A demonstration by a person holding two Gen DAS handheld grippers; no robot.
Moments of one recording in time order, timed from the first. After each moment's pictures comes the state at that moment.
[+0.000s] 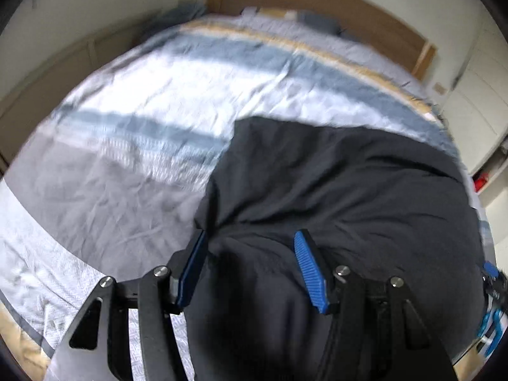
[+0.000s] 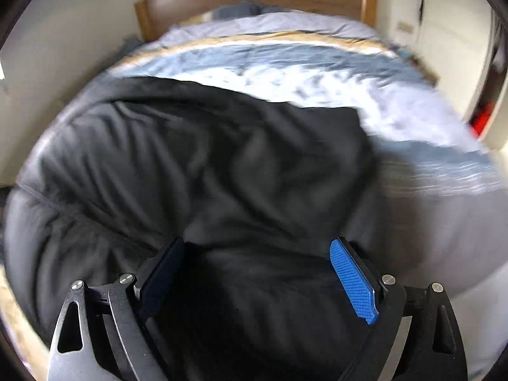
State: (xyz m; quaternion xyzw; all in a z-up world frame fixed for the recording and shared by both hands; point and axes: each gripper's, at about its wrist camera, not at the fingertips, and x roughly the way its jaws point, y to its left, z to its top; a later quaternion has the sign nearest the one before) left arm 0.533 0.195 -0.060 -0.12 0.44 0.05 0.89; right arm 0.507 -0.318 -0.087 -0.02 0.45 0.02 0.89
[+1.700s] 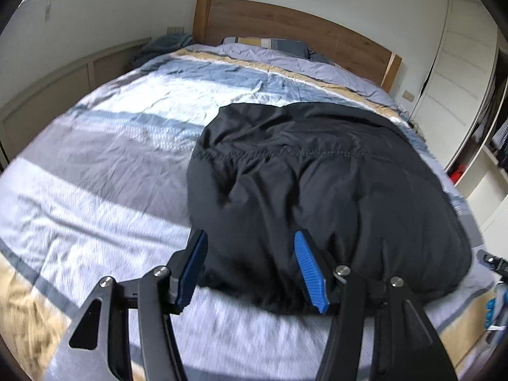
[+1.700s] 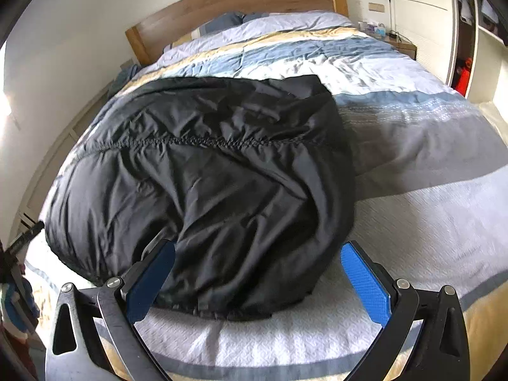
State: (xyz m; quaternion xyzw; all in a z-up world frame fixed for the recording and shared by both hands) left arm 0.376 0.167 -0.057 -0.13 0.38 0.02 0.91; right arm 0.373 -0.347 -0.073 0.11 0.43 0.04 0.89
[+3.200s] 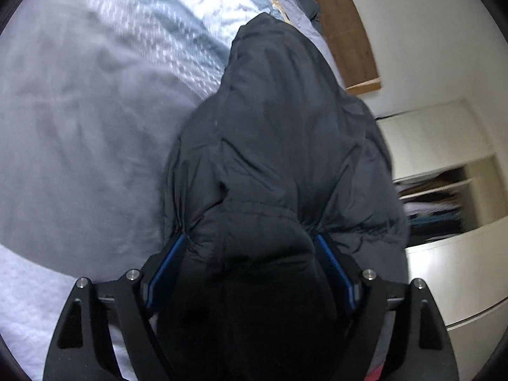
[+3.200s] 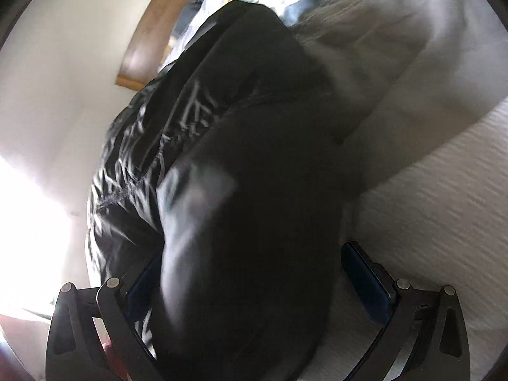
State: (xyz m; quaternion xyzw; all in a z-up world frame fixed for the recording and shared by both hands) left arm 0.538 0.263 -0.198 -0.45 0.47 -0.19 0.73; right arm 0.484 -0.422 -0.199 0.40 0.49 0.19 0.75
